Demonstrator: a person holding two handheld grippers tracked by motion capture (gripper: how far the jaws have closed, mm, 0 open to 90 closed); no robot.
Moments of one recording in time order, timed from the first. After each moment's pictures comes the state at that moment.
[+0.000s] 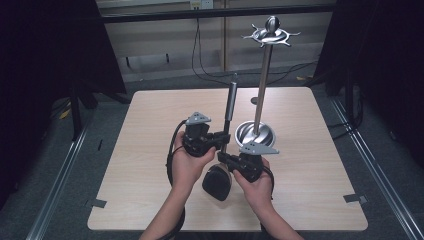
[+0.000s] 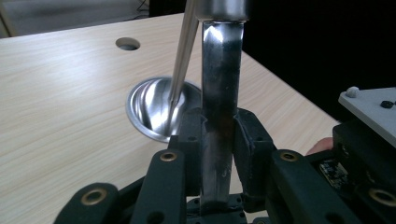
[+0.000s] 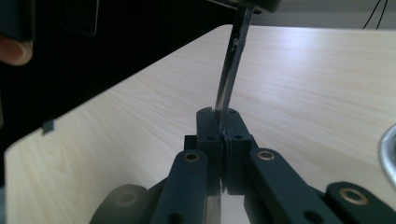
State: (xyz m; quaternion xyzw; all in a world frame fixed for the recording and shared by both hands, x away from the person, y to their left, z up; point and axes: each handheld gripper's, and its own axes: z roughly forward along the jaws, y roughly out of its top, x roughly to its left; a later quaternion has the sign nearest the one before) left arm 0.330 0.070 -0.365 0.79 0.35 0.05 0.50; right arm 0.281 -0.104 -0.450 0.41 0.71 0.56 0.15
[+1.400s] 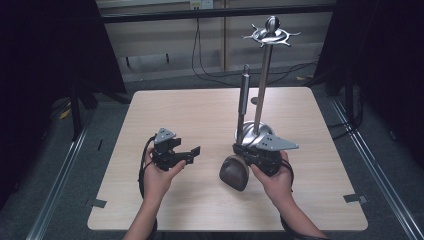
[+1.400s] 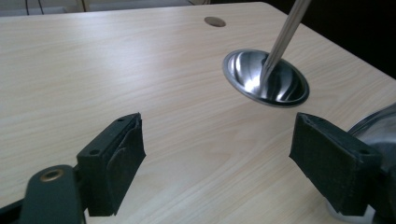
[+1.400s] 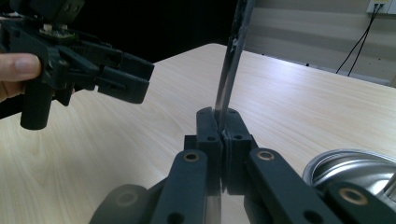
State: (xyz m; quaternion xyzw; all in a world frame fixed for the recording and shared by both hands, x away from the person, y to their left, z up) left arm 0.339 0.156 -0.437 0.76 0.41 0.14 0.48; right arm 0.284 -0.148 -0.430 0.35 0.72 0.56 0.20
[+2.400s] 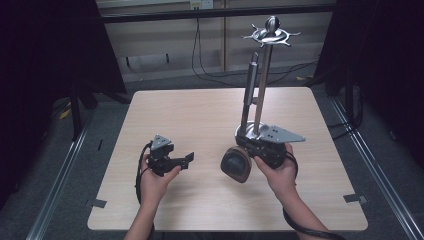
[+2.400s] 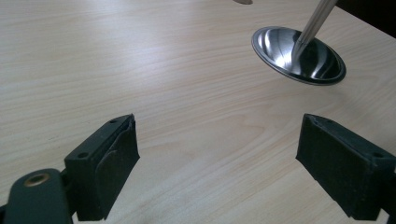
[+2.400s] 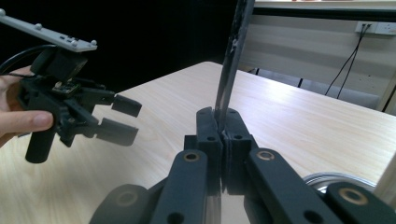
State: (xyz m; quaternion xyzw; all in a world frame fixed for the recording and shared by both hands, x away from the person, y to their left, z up) left arm 0.339 0.171 -0.460 0.76 0.43 0.15 0.46; right arm 0.292 -0.158 -0.408 0.35 0.71 0.57 0.22
